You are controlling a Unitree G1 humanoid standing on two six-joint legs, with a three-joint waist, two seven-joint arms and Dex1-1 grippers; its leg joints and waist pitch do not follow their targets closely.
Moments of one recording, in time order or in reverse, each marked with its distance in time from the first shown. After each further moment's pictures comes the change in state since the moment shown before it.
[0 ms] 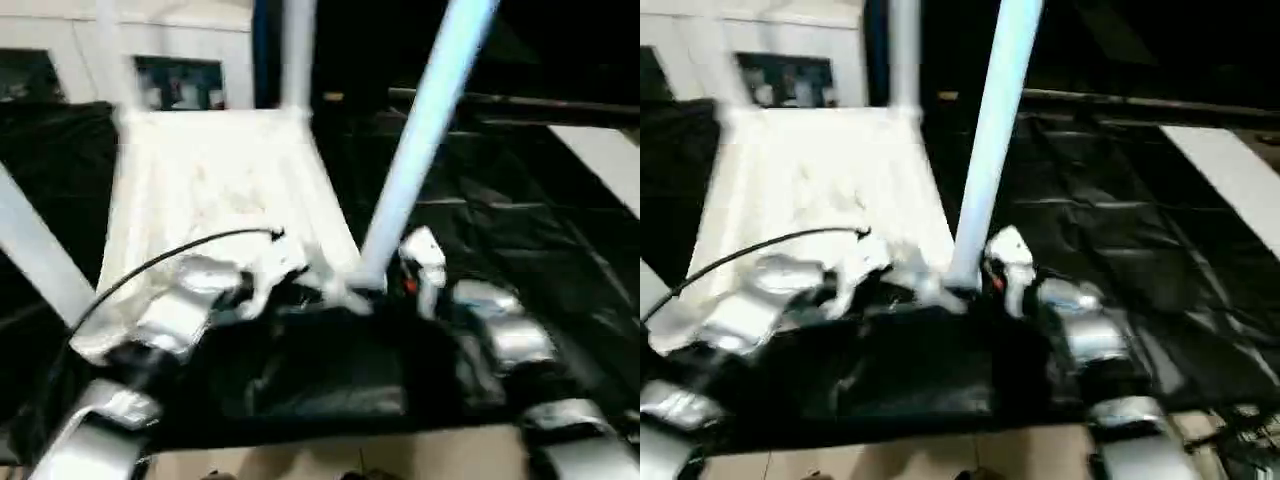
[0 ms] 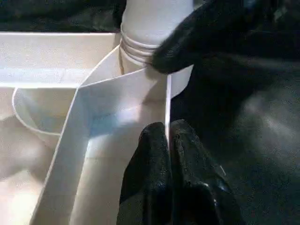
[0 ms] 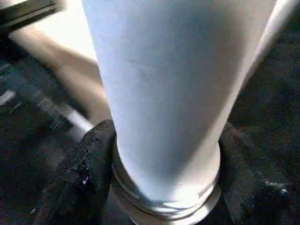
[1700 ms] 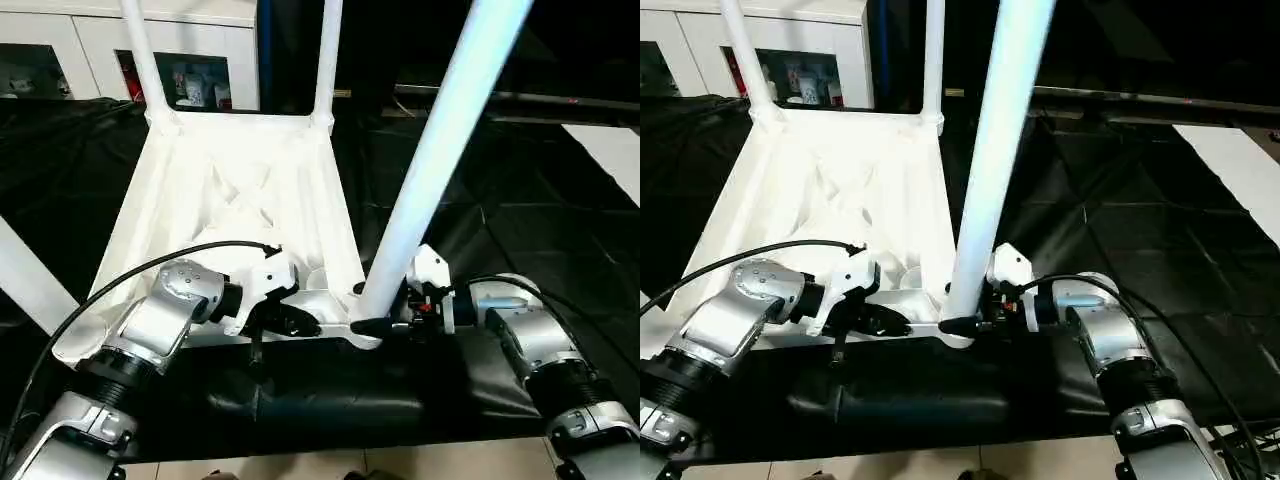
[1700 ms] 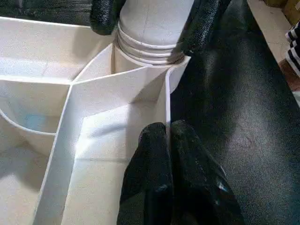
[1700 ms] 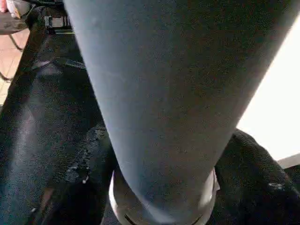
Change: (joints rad) left arm 0.074 0.144 -0.030 -0.143 -0.089 0.026 -0.344; right arm 0.036 -0.198 0.149 -0.155 0.041 -0.082 0.548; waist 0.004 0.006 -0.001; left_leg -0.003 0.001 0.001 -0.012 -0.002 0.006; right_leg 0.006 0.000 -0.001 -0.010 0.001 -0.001
